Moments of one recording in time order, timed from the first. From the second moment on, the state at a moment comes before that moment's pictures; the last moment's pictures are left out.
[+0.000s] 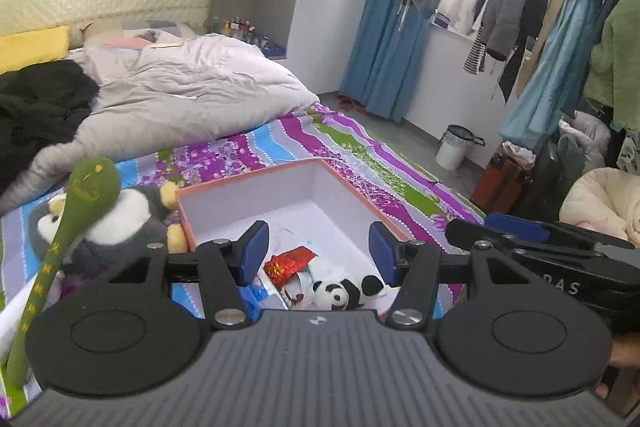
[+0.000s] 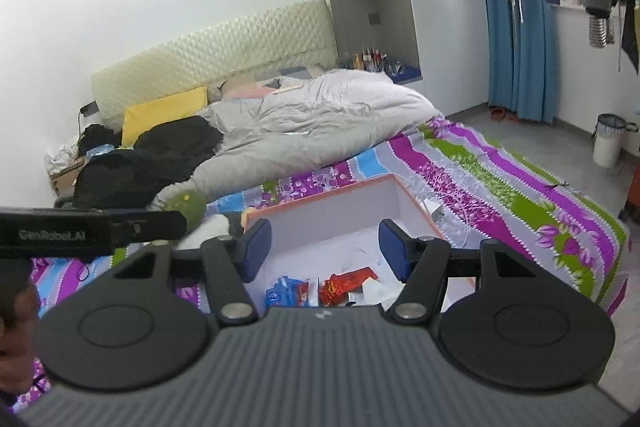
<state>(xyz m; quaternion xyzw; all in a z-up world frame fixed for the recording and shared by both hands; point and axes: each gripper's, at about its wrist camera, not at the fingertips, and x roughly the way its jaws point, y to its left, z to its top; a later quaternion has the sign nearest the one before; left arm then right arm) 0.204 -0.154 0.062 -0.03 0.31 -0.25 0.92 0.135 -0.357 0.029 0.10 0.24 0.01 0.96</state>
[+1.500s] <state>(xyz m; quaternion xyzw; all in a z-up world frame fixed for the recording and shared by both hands) 0.099 -0.112 0.028 -0.04 0.34 -0.21 0.92 0.063 -0.327 -0.017 0.08 0.29 0.00 0.95</state>
